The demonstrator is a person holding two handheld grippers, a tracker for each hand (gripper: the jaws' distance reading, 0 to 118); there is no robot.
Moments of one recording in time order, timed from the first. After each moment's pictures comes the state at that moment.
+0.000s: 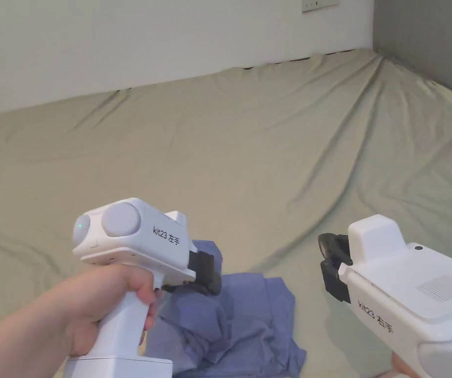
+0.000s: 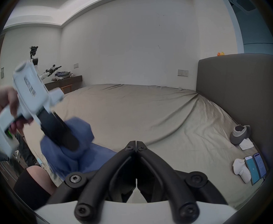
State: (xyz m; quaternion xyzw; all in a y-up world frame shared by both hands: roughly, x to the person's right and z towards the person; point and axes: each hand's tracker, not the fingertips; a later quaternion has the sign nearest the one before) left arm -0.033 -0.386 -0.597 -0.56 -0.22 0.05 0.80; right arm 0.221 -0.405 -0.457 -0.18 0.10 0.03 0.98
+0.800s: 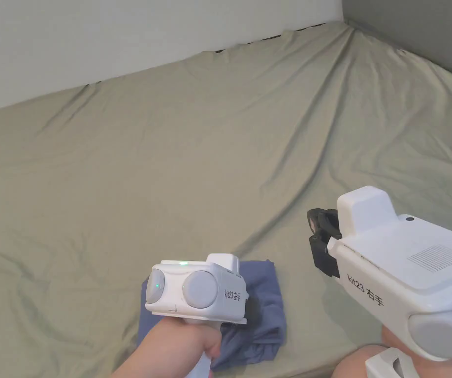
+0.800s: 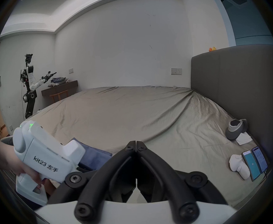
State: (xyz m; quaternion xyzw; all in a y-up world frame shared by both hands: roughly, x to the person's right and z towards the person) left arm 0.059 -0.479 -0.561 -0.53 -0.23 -0.07 0.82; right arm 0.251 -0.408 -0.453 -0.18 0.09 0.00 0.98
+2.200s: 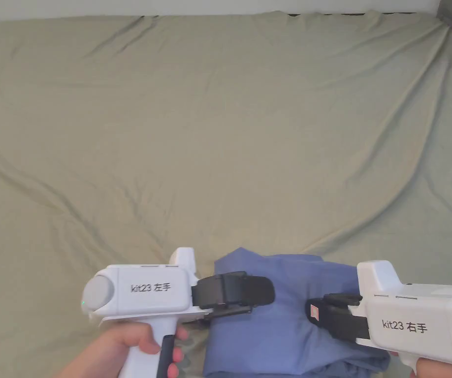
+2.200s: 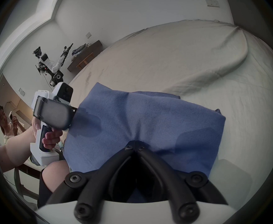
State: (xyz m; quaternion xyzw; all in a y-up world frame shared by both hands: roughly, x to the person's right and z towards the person) left arm -0.181 -0.538 -0.620 -0.48 -0.42 0.33 0.70; right arm 0.164 -0.524 -0.556 -0.43 0.28 -0.10 0.85
